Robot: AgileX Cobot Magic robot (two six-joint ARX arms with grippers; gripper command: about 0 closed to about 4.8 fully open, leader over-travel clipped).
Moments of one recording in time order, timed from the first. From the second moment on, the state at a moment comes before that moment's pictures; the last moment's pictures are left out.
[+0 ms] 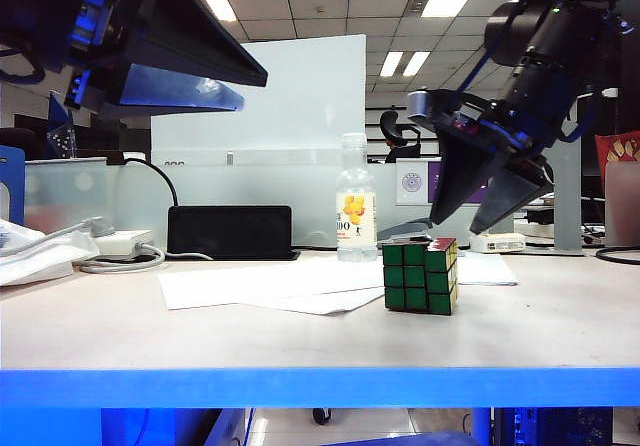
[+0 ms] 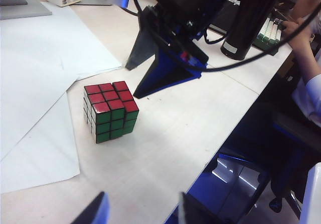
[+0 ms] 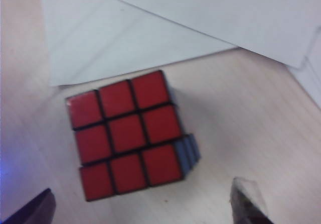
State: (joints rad) left arm -0.65 1.04 0.46 0.32 0.38 -0.11; right arm 0.25 1.77 1.35 -0.74 -0.42 -0.46
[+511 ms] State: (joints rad) left arm -0.65 1.04 0.46 0.29 0.38 -0.11; right arm 0.34 1.77 1.35 -0.68 -0.35 -0.49
